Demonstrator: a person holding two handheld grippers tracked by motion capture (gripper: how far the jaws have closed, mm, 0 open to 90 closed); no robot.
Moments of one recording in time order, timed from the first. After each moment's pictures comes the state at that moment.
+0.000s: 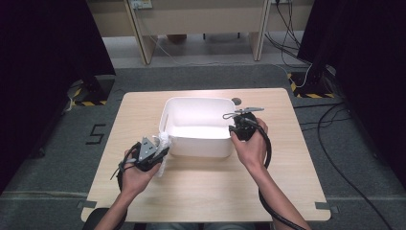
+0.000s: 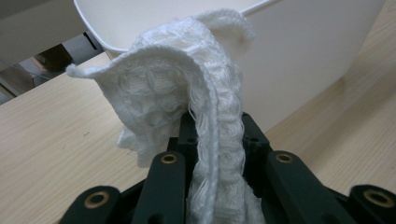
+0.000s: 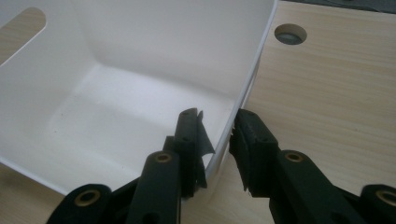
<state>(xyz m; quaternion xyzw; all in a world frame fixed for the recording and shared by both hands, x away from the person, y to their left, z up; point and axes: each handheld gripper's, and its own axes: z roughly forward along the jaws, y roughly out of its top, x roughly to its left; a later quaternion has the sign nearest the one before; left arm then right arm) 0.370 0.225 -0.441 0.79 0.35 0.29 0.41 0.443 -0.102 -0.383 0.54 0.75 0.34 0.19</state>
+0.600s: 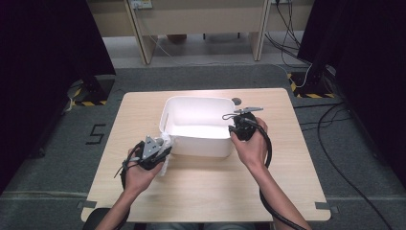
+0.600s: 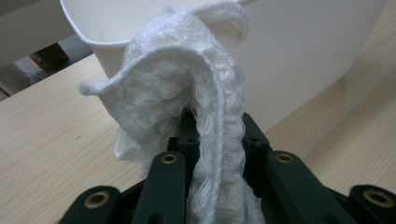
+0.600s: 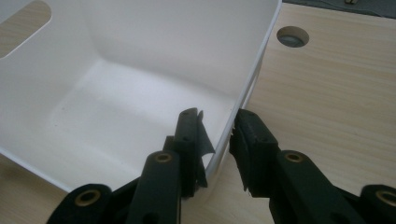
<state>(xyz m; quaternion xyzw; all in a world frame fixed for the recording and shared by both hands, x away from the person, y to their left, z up) 0.377 0.220 -0.447 0.79 0.35 0.29 0.41 0.444 -0.102 -0.383 0.53 0.75 0.34 0.19</state>
